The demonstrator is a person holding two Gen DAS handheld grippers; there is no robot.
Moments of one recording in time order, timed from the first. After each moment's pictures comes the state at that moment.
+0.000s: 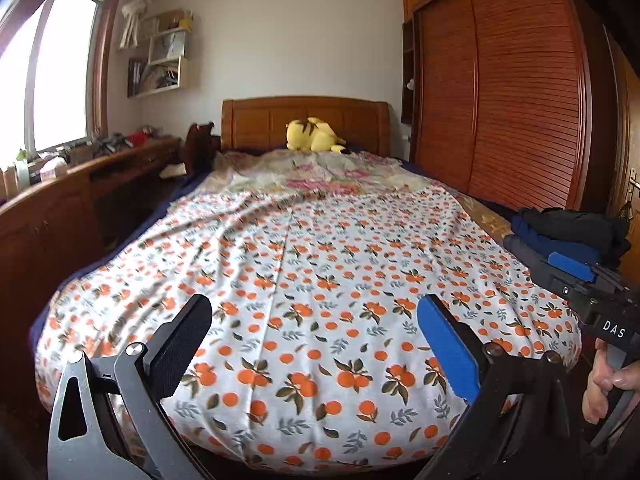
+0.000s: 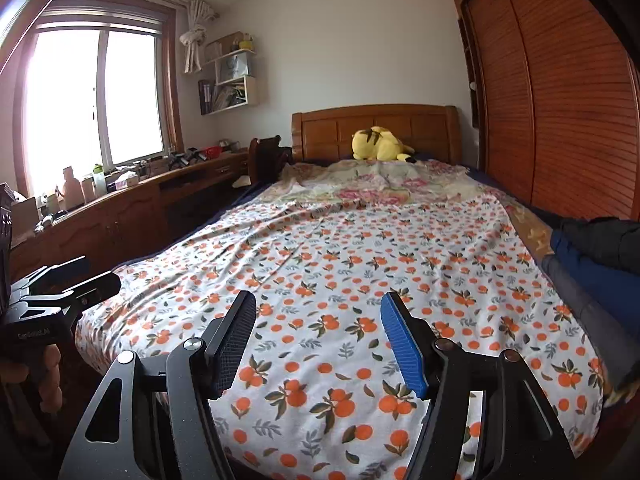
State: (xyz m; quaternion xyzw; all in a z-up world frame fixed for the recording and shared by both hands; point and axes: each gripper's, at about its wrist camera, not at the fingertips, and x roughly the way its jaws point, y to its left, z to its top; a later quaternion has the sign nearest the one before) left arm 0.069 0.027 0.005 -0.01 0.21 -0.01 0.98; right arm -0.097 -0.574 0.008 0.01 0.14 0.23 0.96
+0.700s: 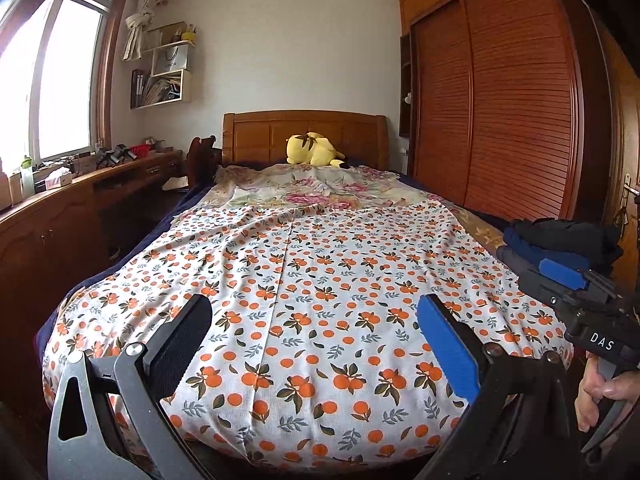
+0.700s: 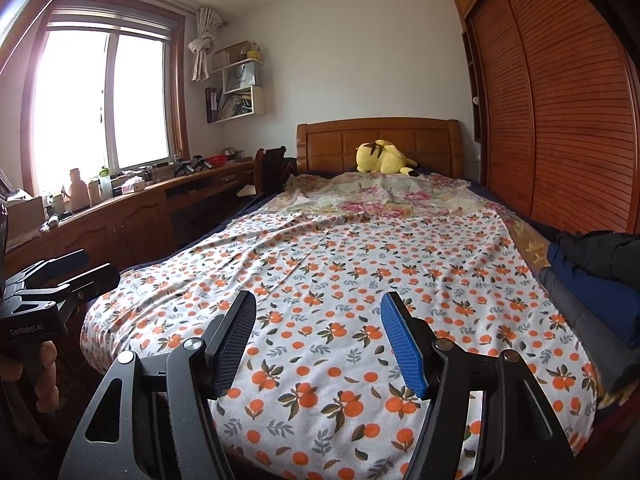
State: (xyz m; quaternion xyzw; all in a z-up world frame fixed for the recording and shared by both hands) left arm 0.047 0.027 0.017 -0.01 0.19 -0.01 0.98; right arm -0.088 -0.567 -0.019 0.00 0.12 0.23 0.97
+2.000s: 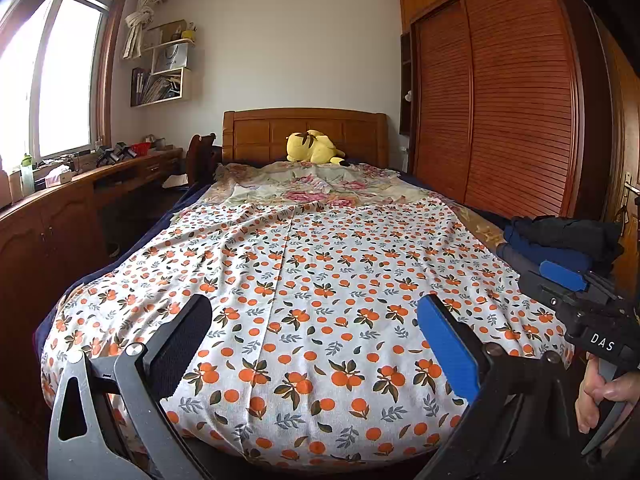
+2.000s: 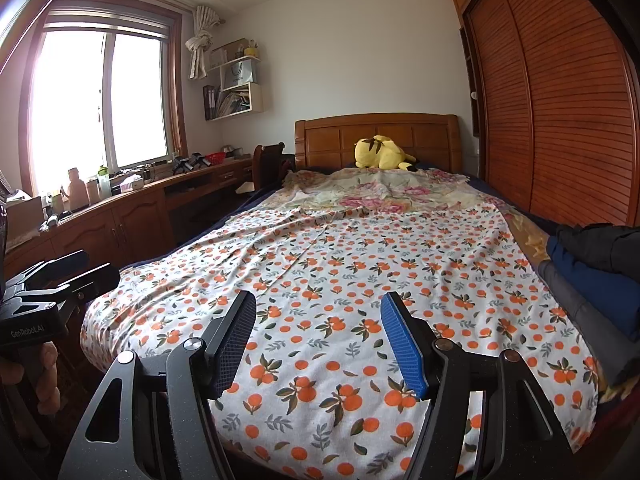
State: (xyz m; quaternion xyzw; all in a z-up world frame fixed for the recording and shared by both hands) left arm 0.047 0.026 0.016 -0.01 0.19 -0.01 0.98; right arm -0.083 -0.568 -0.021 0.01 0.13 0.23 0.97
